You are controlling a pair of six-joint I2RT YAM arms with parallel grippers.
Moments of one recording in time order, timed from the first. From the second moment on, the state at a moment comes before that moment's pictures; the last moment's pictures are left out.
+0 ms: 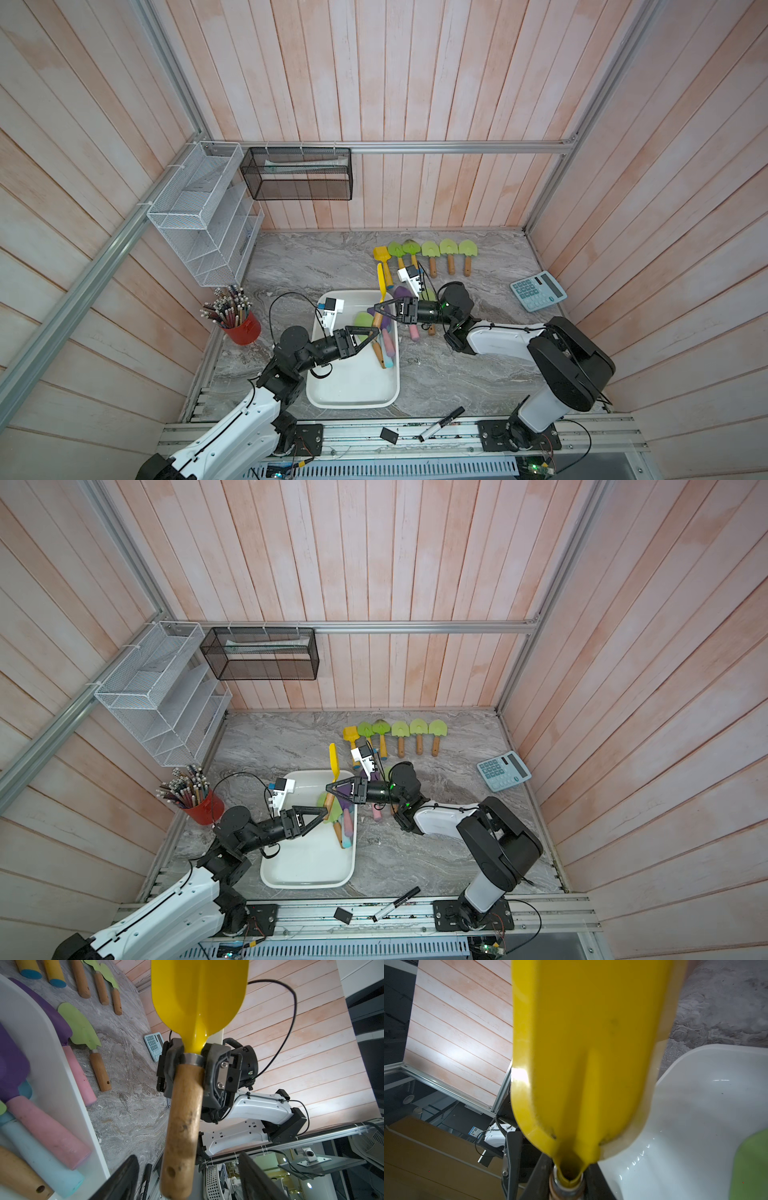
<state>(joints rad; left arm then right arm) -0.51 0.76 0.27 0.44 0.68 -1.12 0.71 1.61 0.70 1.03 -0.83 1.13</state>
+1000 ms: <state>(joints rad) -0.67 1.25 0.63 -0.29 0.18 -0.82 0.45 1.41 0.81 -0.16 -0.24 0.51</state>
